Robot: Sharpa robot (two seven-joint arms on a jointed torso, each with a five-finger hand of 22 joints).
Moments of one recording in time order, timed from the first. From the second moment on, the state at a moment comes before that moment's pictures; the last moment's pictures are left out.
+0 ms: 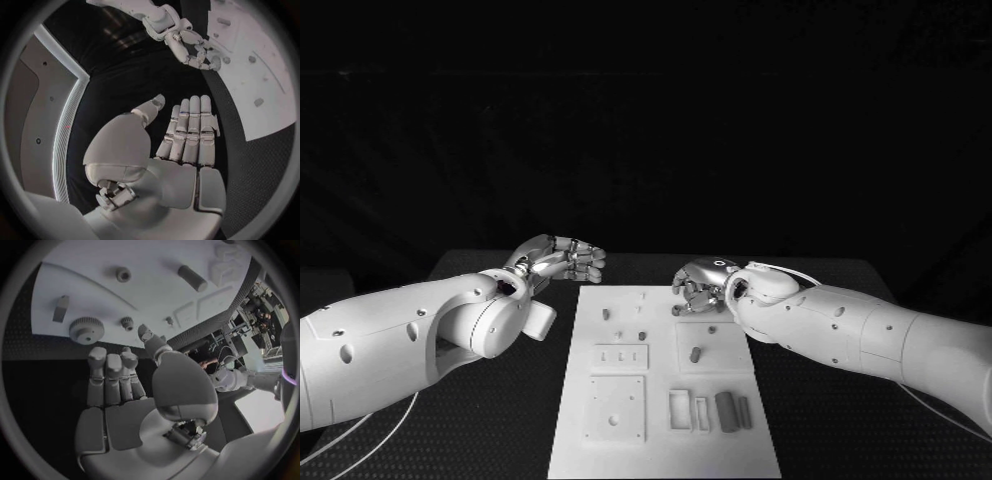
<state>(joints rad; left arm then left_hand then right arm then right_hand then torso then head) 1.34 -0.81 -0.17 1.46 -0.18 -0.34 0.21 1.15 -0.07 0.48 -0.15 0.05 0.83 0.18 0.34 0.43 1.12 0.14 0.13 0.12 0.96 0.10 0.35 0.67 0.05 0.95 0.00 0.18 0.67 1.22 -0.47 -0.17 0.96 -1.49 -0.27 0.04 1.18 -0.11 0.36 -0.29 0.05 0.84 0.13 0.33 0.49 1.07 0.02 1.17 1.10 1.14 -0.07 1.34 1.10 0.22 1.04 -0.03 1.16 1.31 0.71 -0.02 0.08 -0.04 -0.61</state>
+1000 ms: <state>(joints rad) 1.34 -0.82 -0.17 1.49 -0.18 -0.32 0.21 1.14 -0.07 0.48 -0.16 0.05 0.82 0.19 0.34 0.42 1.12 0.14 0.12 0.12 0.96 0.10 0.34 0.67 0.04 0.95 0.00 0.17 0.68 1.22 -0.46 -0.17 0.93 -1.51 -0.27 0.02 1.14 -0.05 0.45 -0.29 0.05 0.85 0.13 0.31 0.50 1.07 0.02 1.25 1.12 1.24 -0.06 1.46 1.21 0.19 1.07 -0.06 1.21 1.31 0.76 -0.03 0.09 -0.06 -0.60</state>
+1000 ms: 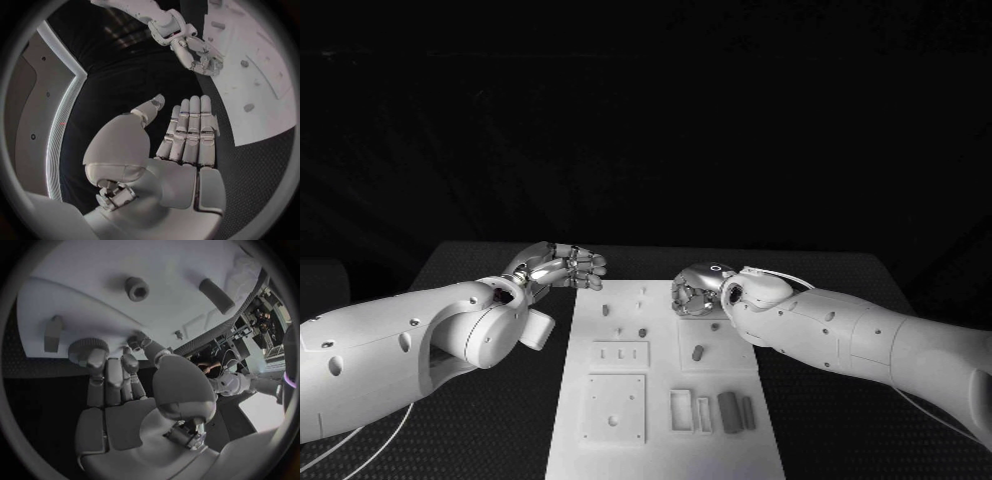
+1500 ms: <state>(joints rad) 1.34 -0.82 -0.17 1.48 -0.16 -0.31 0.19 1.12 -0.07 0.49 -0.16 0.05 0.82 0.19 0.33 0.42 1.12 0.14 0.10 0.12 0.96 0.10 0.33 0.67 0.04 0.95 0.01 0.17 0.68 1.23 -0.46 -0.16 0.93 -1.51 -0.27 0.03 1.12 -0.03 0.53 -0.29 0.05 0.87 0.11 0.33 0.51 1.06 0.02 1.25 1.11 1.26 -0.08 1.47 1.21 0.18 1.08 -0.07 1.21 1.31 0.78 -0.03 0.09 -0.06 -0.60</state>
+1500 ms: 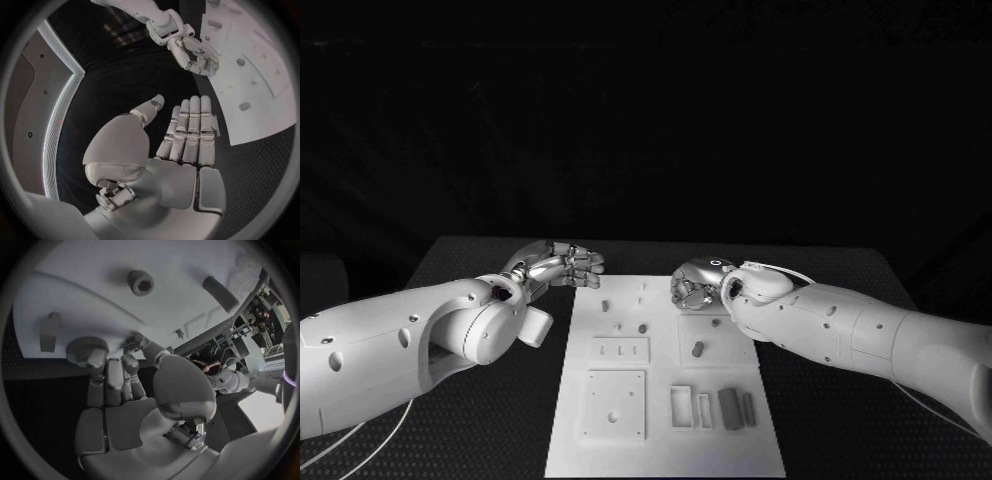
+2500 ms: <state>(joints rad) 1.34 -0.81 -0.17 1.48 -0.15 -0.31 0.19 1.12 -0.07 0.49 -0.17 0.05 0.81 0.20 0.33 0.42 1.12 0.14 0.10 0.12 0.96 0.11 0.33 0.68 0.04 0.95 0.01 0.17 0.68 1.23 -0.44 -0.16 0.96 -1.55 -0.36 -0.03 1.11 -0.03 0.55 -0.29 0.05 0.87 0.10 0.37 0.55 1.07 0.01 1.26 1.10 1.27 -0.10 1.49 1.22 0.18 1.09 -0.08 1.22 1.31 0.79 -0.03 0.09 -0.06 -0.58</state>
